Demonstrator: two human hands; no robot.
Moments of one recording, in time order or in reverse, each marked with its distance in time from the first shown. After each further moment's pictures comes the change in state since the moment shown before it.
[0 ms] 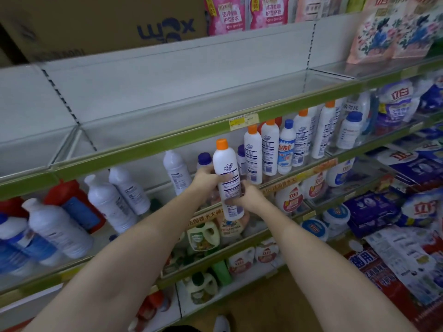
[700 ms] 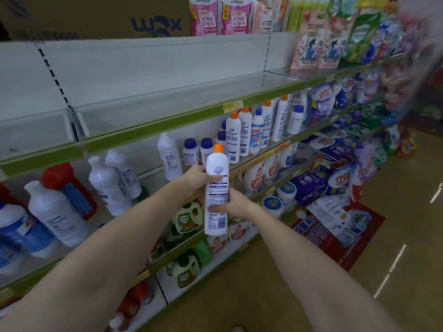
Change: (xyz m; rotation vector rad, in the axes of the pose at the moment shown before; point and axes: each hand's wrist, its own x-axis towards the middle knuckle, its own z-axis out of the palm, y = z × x) left_hand -0.097 -0.031 -0.080 0.202 -0.372 -0.045; right_hand -0.161 -0.053 0.110 0.060 0.000 0.055
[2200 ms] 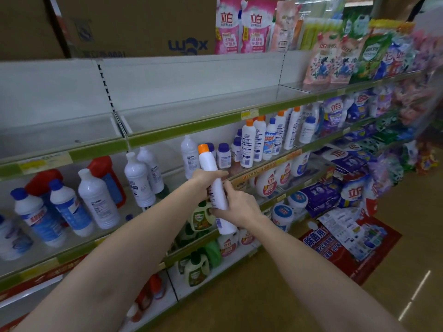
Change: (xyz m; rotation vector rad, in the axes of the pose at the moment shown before) left_hand -0.083 0.001 -0.007 -0.325 0.311 -0.101; right_hand -0.056 -0.027 0.050 -0.727 0.284 -0.262
